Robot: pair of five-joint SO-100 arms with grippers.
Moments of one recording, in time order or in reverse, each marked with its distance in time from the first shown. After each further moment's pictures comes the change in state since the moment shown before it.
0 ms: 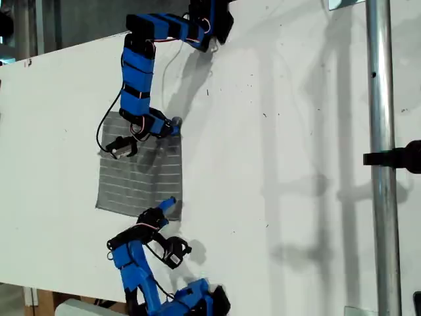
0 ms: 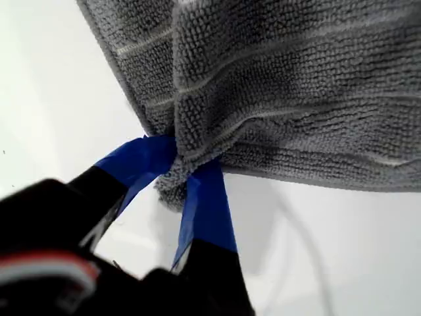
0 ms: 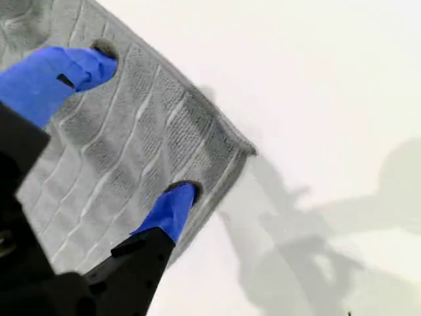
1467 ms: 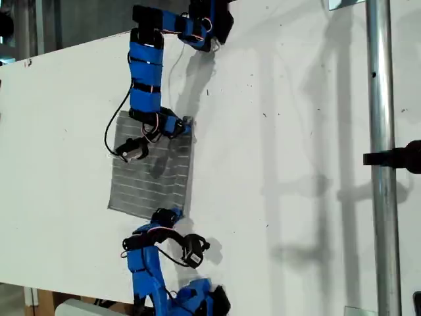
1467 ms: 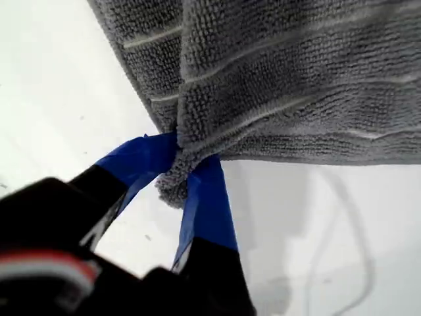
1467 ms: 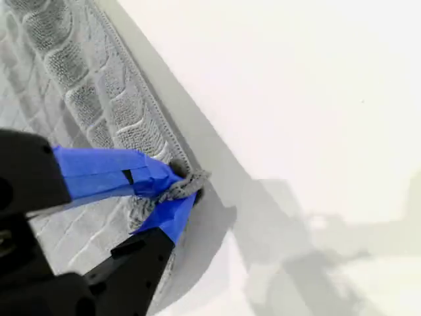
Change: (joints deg) arm 0 12.2 10.3 9.6 -4.2 -13.5; arm 1 -14.2 11.8 3.7 8.9 9.9
